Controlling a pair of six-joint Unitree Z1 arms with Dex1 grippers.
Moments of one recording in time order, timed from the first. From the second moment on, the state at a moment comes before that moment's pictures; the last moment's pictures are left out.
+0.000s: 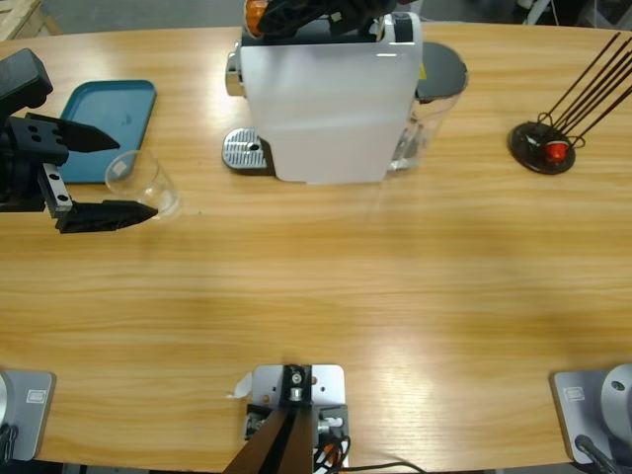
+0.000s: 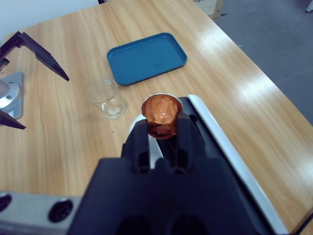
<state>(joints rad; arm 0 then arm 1) -0.77 1.31 -0.93 0.51 -0.05 0.23 0.65 1.80 -1.36 0.12 0.48 -0.26</state>
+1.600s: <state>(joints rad) -0.77 1.31 -0.93 0.51 -0.05 0.23 0.85 1.63 -1.33 0.19 0.40 -0.02</state>
